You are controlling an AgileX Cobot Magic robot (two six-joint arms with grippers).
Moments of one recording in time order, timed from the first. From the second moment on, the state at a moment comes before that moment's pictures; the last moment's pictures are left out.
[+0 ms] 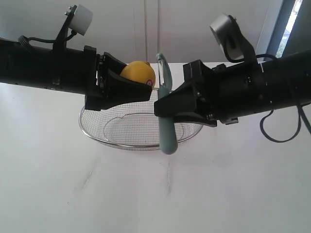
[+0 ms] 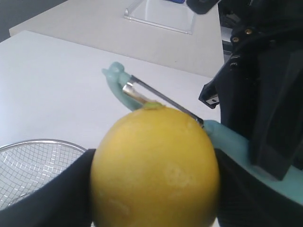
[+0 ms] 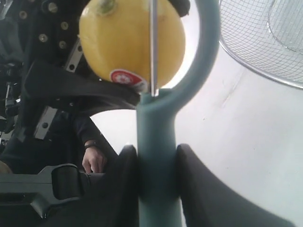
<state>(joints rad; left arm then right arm) -0.36 1.59 -1.04 -1.53 1.04 1.83 0.28 1.38 -0.89 1.29 0.99 -0.73</state>
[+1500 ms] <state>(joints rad) -0.36 1.59 -1.04 -1.53 1.05 1.83 0.28 1.52 -0.89 1.30 1.10 -0.80</state>
